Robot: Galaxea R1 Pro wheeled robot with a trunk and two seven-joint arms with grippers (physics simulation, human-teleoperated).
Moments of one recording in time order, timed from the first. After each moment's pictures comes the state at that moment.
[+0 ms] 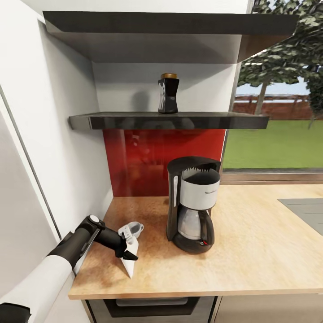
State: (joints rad) left arm -0.77 0.12 -0.21 -0.75 -0.48 0.42 -1.28; right arm -0.01 -0.09 0.00 -0.15 0.01 -0.17 -0.03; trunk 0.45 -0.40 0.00
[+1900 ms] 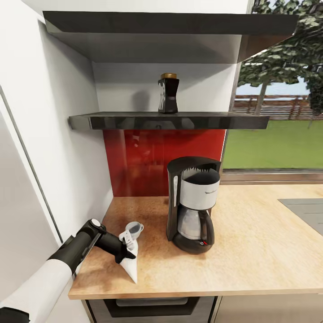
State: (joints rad) left arm -0.75 0.12 -0.23 -0.75 -0.48 0.43 -1.29; right arm -0.01 -0.09 0.00 -0.15 0.01 -0.17 -0.03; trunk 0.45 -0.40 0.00
